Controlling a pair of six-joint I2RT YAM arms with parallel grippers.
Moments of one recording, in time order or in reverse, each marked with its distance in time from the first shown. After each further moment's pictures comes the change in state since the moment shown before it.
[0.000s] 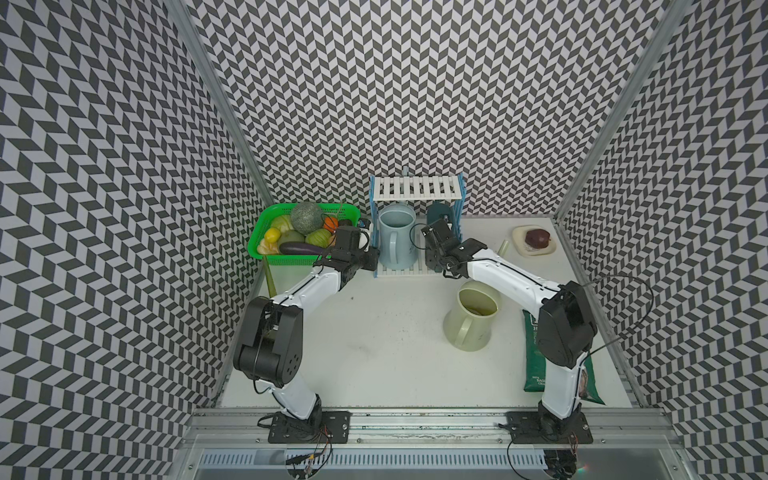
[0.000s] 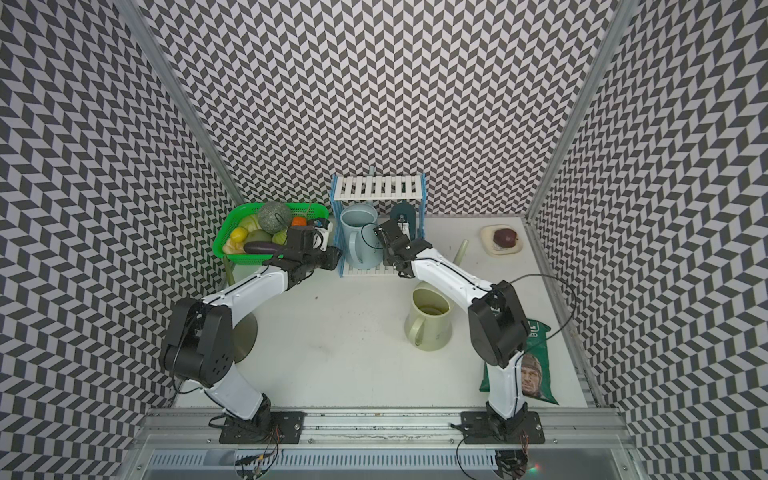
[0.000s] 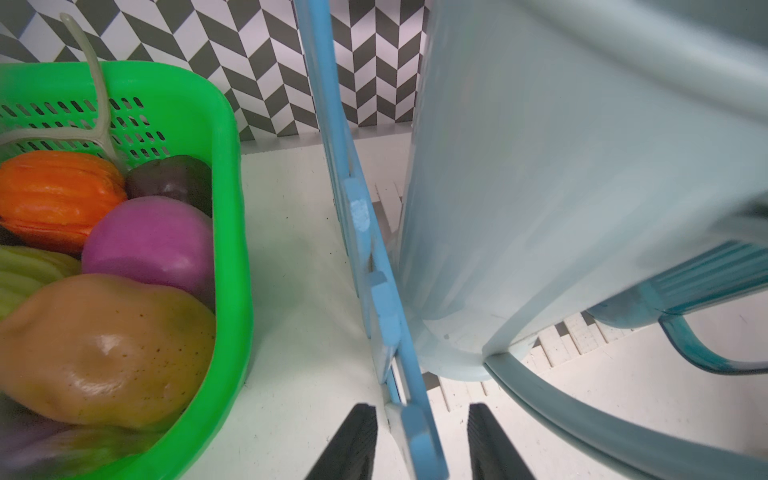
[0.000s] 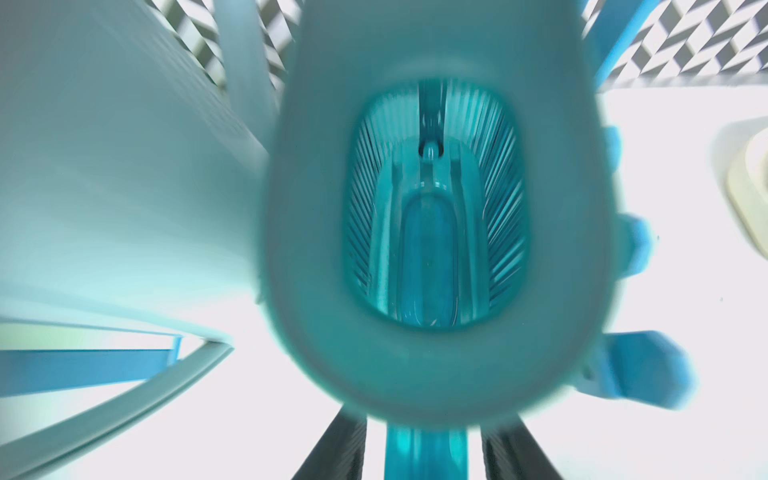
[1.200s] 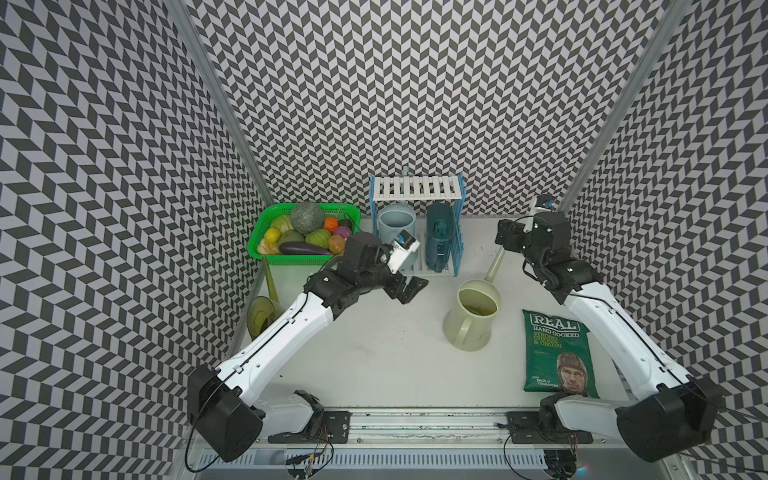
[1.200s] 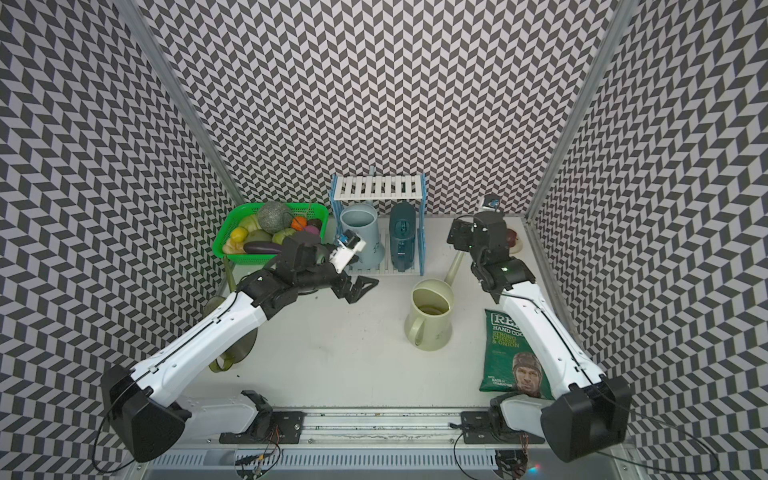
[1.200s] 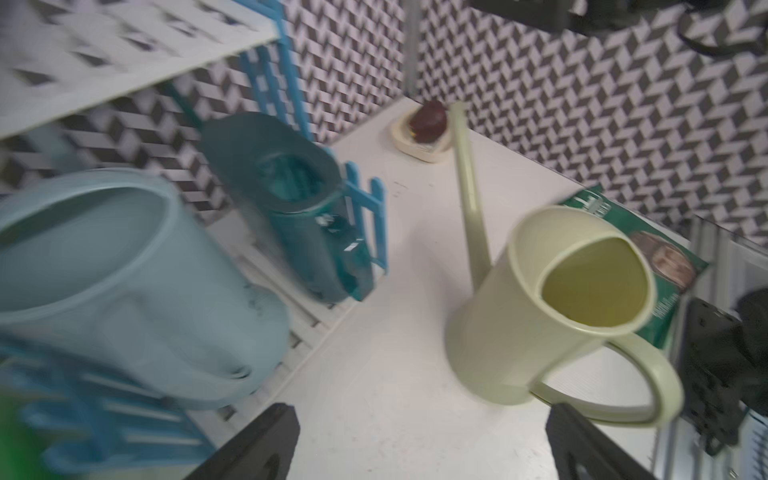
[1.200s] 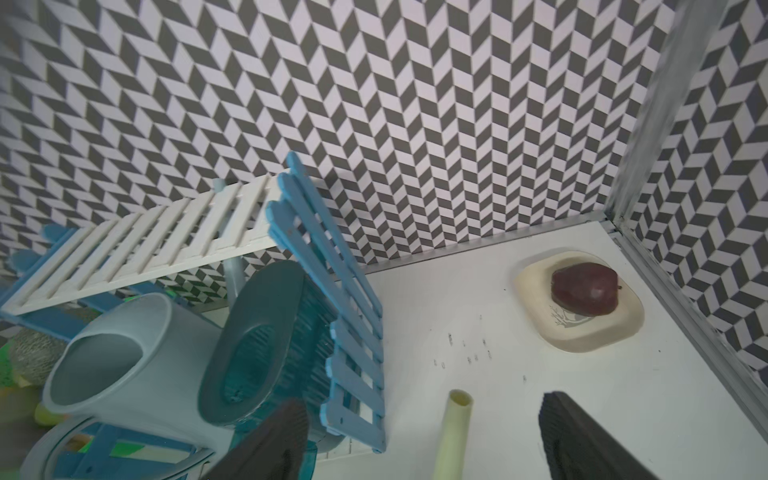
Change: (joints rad) left arm -0.393 -0.388 0.061 -0.385 0.216 0.203; right arm -0.444 -0.637 -0.455 0.284 -0.220 -0.189
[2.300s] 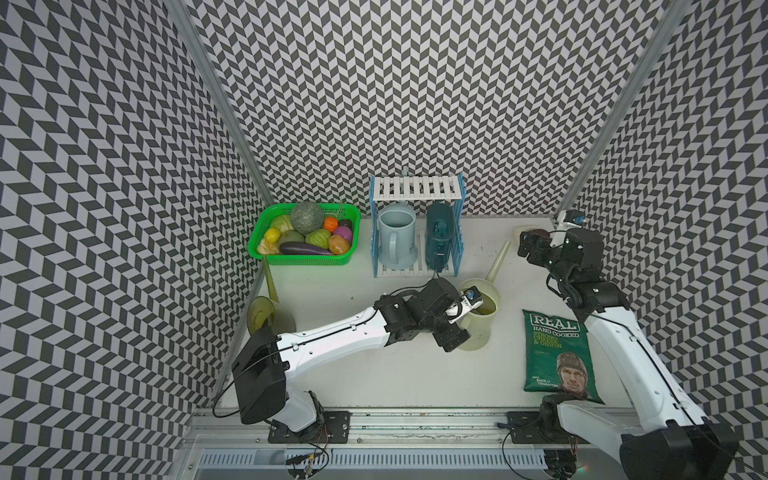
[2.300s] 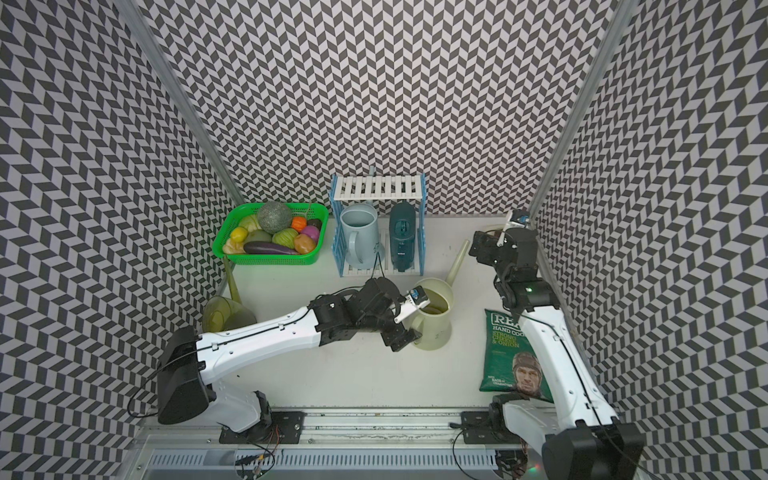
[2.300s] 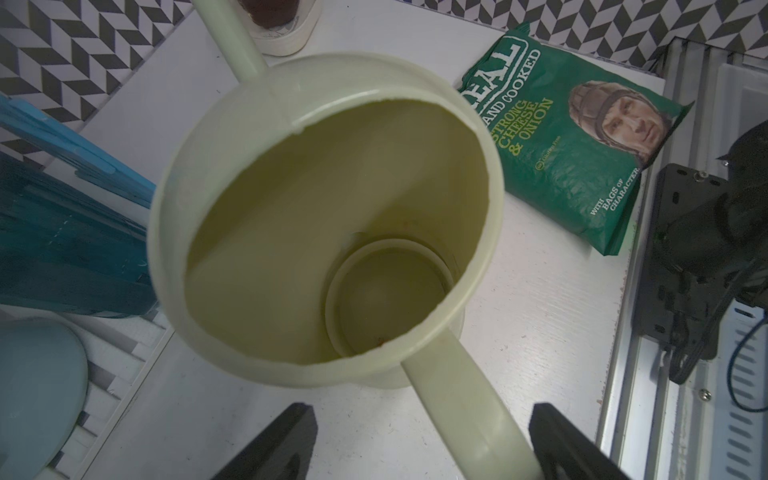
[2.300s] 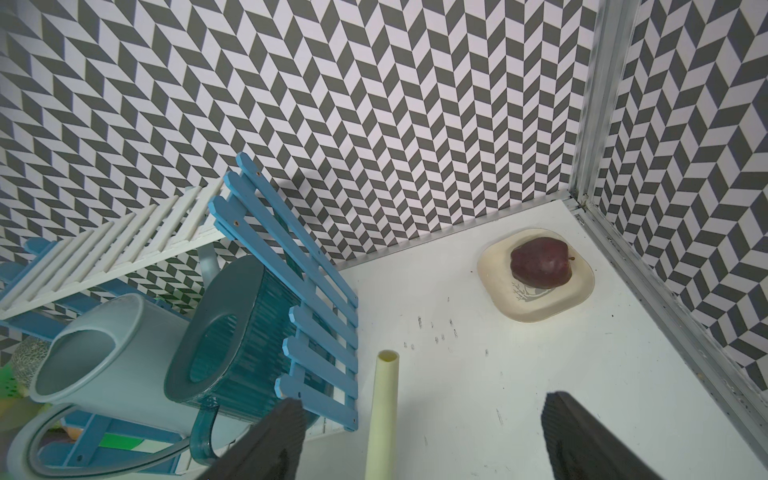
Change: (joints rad) left arm -0.389 0.232 0.027 0.019 -0.308 -0.050; right arm -0.127 -0.169 -0.153 0.000 -0.117 0.000
